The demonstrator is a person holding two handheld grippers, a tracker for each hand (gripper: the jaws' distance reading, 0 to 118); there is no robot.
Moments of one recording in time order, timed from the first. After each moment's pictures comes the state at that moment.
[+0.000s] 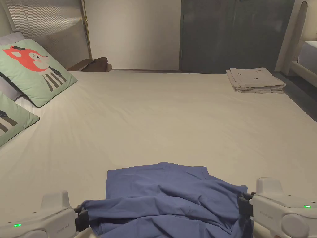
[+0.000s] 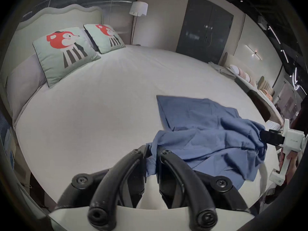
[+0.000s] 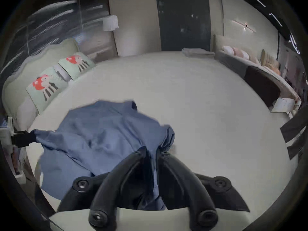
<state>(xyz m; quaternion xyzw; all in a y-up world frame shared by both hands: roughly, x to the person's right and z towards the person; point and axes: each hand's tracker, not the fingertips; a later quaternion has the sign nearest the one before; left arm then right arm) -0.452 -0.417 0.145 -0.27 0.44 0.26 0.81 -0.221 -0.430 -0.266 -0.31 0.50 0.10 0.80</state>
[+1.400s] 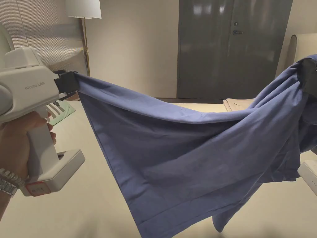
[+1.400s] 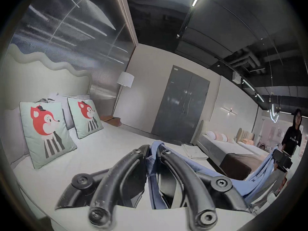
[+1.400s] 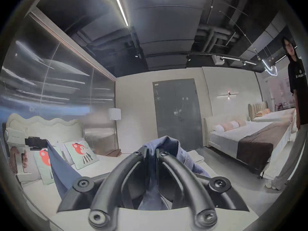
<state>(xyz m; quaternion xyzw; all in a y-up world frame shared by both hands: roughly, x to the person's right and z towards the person) -0.550 -0.126 0.061 0.03 0.42 0.17 0.89 -0.223 -0.135 -0.310 0.04 0.49 -0.08 0.86</state>
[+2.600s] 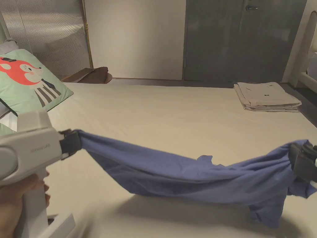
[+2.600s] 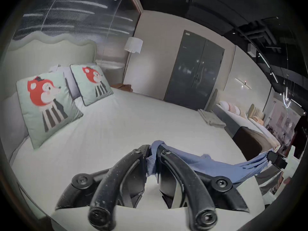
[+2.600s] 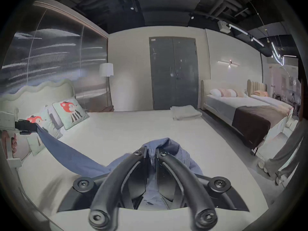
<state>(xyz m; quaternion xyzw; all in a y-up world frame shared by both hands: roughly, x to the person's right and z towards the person) -0.577 -0.263 0.057 -0.13 0.43 0.24 0.86 -0.262 -0.289 -0.341 -0.15 0.48 0.04 0.86</state>
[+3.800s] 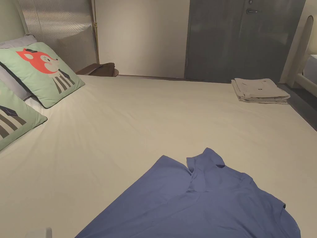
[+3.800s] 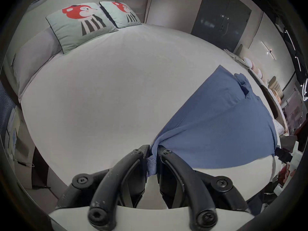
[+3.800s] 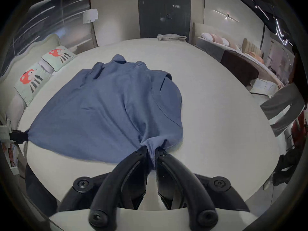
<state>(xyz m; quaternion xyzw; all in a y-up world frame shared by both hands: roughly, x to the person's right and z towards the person) -0.429 -0.464 0.190 -0.35 0.46 0.32 0.75 -0.106 -0.468 -0.241 -0.37 0.40 0.17 0.82</state>
